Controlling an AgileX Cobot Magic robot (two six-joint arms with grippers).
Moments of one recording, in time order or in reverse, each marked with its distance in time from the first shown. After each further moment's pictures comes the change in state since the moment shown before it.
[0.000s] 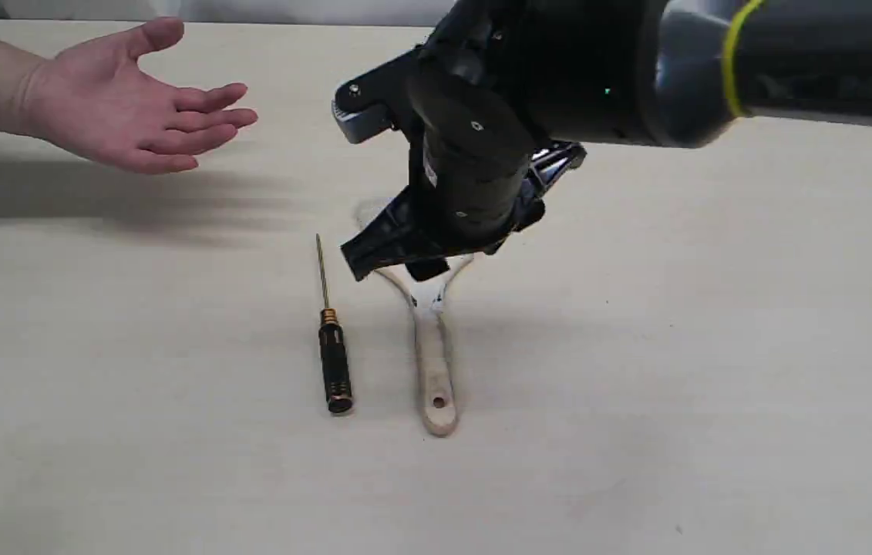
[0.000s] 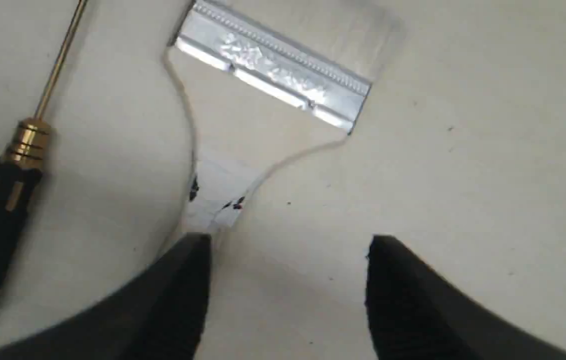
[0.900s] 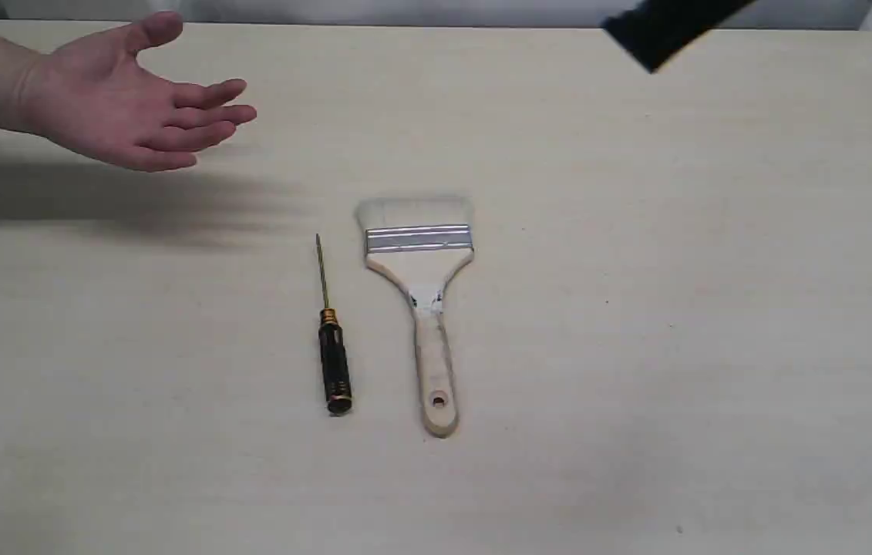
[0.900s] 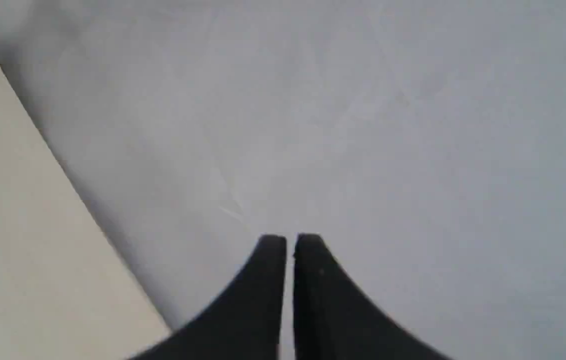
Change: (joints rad) left arm 0.000 0.000 0.000 0.000 0.000 0.000; right arm 0.029 -0.816 0.463 -1.333 -0.344 0.431
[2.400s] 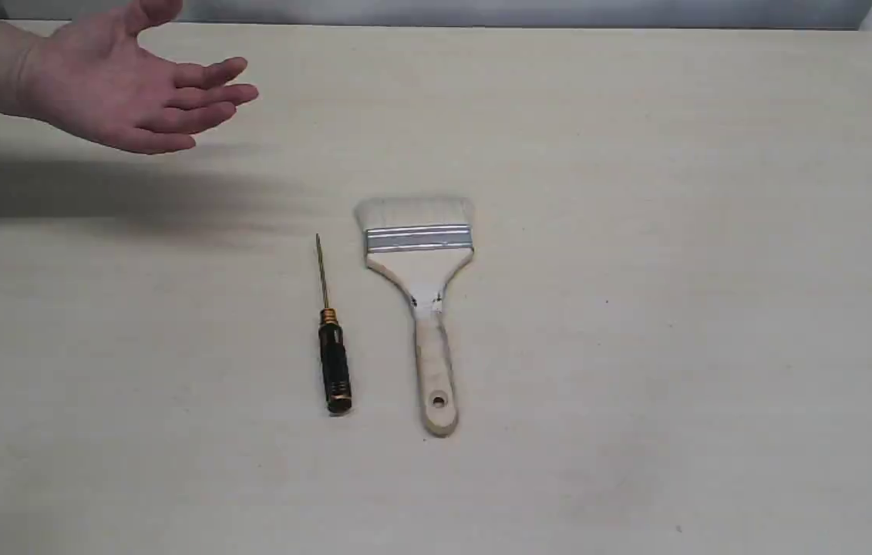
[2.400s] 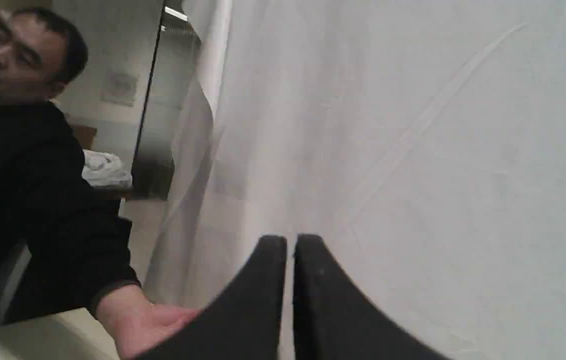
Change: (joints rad) left arm 0.000 0.000 0.000 0.000 0.000 0.000; right arm -0.913 -0.928 0.407 0.116 -1.189 0.690
